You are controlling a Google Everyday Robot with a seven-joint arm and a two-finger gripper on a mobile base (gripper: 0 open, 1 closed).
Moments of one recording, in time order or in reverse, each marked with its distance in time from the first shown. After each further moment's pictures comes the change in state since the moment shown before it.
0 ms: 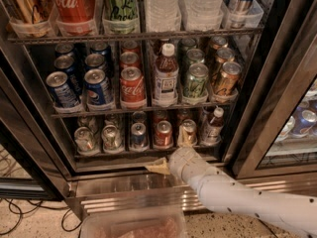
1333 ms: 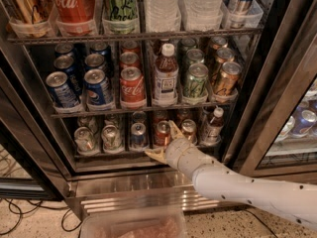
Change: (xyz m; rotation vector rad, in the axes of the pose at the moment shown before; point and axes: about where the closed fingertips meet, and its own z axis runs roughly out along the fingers) arm -0.017 -0.011 0.024 -0.006 -0.026 -0.078
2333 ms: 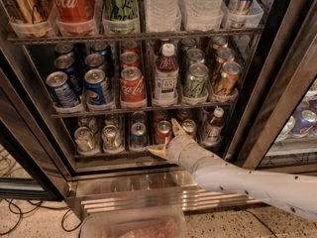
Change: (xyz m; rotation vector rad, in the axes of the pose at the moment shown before) arm 0.014 -0.013 0.013 0.007 0.038 -0.002
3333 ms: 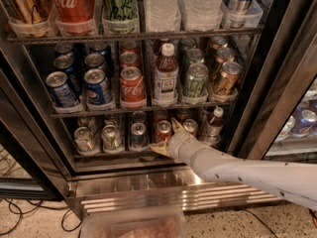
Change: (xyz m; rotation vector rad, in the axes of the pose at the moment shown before) arm 0.022 -0.008 0.024 -0.027 0.061 0.003
